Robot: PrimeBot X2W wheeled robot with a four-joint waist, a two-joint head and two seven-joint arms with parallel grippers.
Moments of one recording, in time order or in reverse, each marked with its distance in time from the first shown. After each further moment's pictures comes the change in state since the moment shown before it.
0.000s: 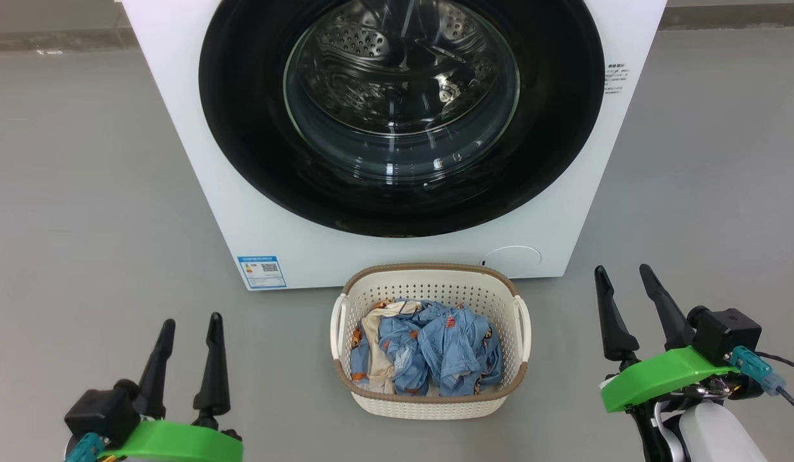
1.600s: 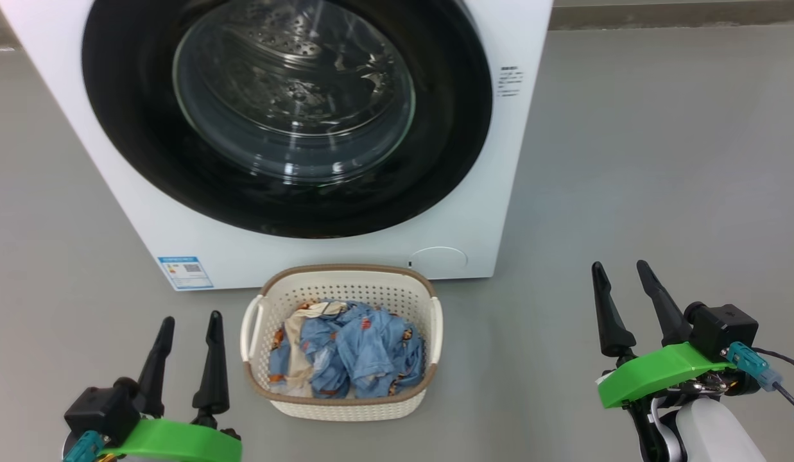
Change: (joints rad) left arm -0.007 0.008 -0.003 -0.001 0.008 0.000 0.000; right arm -0.015 0.009 -0.002 0.009 -0.004 0.000 0.000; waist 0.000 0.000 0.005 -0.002
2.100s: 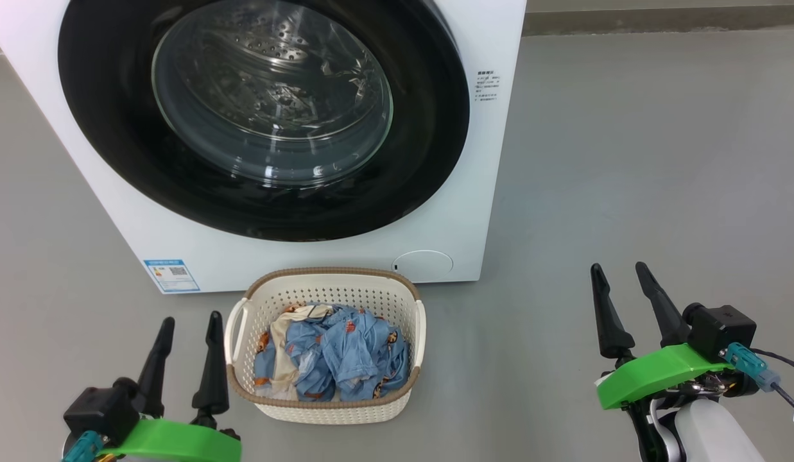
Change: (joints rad) left arm 0.000 0.005 -0.005 0.002 -0.011 -0.001 0.000; right arm 0.000 0.001 0.002 0.007 0.000 0.000 0.000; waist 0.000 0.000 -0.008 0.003
